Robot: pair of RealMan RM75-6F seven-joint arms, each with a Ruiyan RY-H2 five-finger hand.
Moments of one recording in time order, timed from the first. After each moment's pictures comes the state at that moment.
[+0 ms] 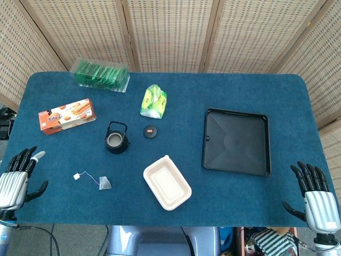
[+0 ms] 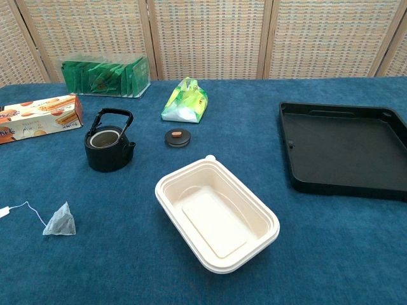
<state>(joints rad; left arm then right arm) -0.11 -1.13 -0.02 -1.75 1.47 1.48 0.13 -0.03 -1.16 0.03 -1.66 -1.63 1.64 -0.08</state>
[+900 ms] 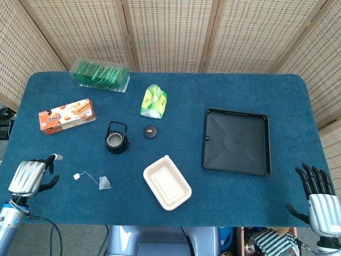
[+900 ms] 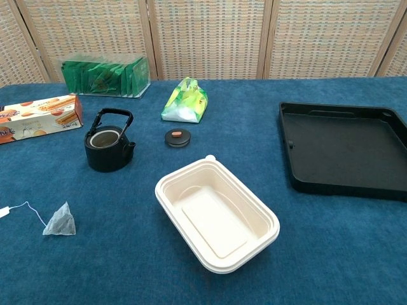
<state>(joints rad) -0.23 -1.12 -0.05 -1.72 1.43 1.27 0.20 -0.06 -1.16 0.02 -1.66 -1.62 1.65 -0.09</state>
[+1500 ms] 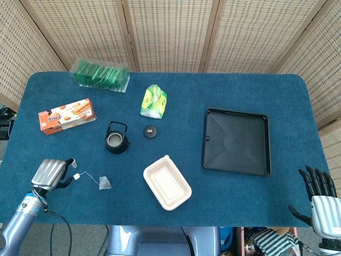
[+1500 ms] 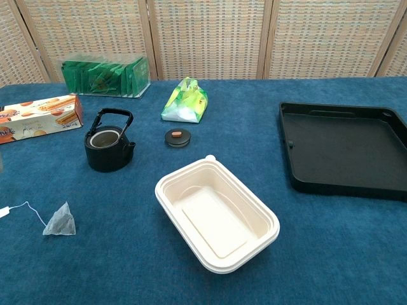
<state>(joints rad) -0.34 -1.21 -0.05 -1.64 1.28 1.05 0.31 -0.07 -1.16 0.02 -1.67 -1.60 1.65 -0.10</state>
